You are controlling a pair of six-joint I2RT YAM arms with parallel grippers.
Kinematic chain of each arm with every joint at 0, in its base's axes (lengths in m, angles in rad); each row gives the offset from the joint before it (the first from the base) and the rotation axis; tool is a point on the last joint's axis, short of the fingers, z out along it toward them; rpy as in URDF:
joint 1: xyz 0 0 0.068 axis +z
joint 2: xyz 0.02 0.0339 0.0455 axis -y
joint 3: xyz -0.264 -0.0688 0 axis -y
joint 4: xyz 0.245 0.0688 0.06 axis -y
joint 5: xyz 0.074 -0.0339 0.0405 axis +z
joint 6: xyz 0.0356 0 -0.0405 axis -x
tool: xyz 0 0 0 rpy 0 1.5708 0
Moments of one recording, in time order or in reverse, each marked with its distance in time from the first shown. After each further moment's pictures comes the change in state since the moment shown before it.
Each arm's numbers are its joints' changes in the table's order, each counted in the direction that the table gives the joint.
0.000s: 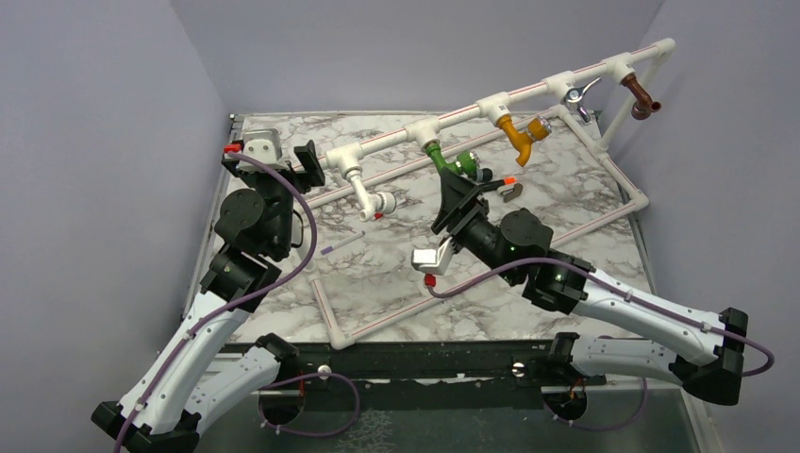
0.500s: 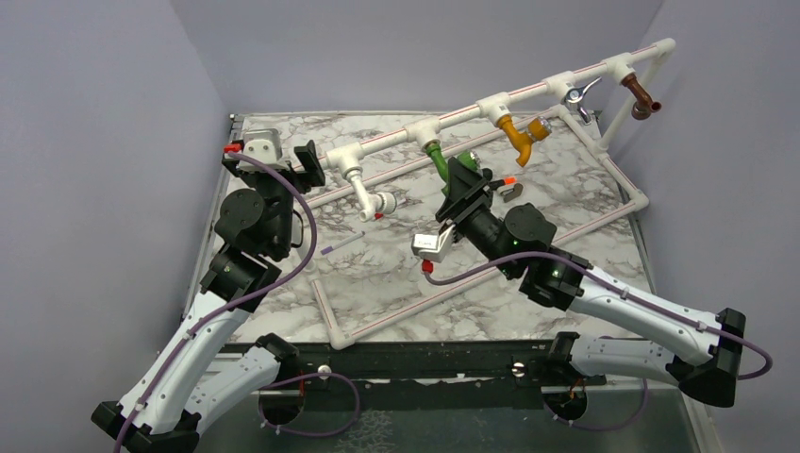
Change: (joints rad) left arm 0.000 0.000 0.000 0.000 -0.004 0.002; right arm -0.051 -0.030 0.000 0.091 -0.027 -0.045
